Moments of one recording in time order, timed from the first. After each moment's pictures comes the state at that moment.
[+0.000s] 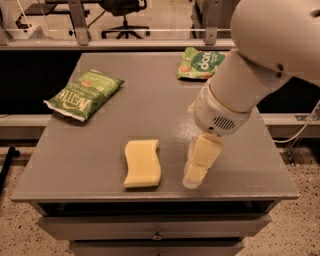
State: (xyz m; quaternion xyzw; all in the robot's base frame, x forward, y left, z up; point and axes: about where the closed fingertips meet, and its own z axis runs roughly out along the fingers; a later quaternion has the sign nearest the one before) arm 0.428 -0.078 0.876 -0.63 0.75 0.10 0.15
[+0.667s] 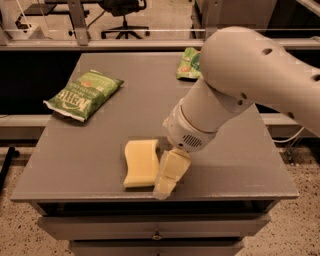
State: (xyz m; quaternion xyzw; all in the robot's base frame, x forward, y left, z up) arm 0.427 -0.020 0.837 -0.63 0.74 0.15 0.18
